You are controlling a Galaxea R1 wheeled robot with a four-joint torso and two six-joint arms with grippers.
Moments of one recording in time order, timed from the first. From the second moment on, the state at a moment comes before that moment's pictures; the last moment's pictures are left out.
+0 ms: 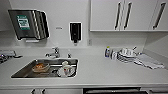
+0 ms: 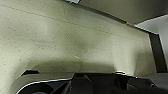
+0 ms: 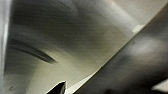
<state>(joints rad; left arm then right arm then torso) 1.45 2.67 -2.13 -0.08 -0.17 -0.03 -0.87 2.21 -1.67 0.39 -0.12 0.47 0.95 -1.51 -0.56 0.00</state>
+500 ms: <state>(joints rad) 1.45 2.67 -2.13 -0.08 -0.17 -0.03 -0.92 2.21 -1.65 0.33 -0.05 0.48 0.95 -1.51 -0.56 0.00</state>
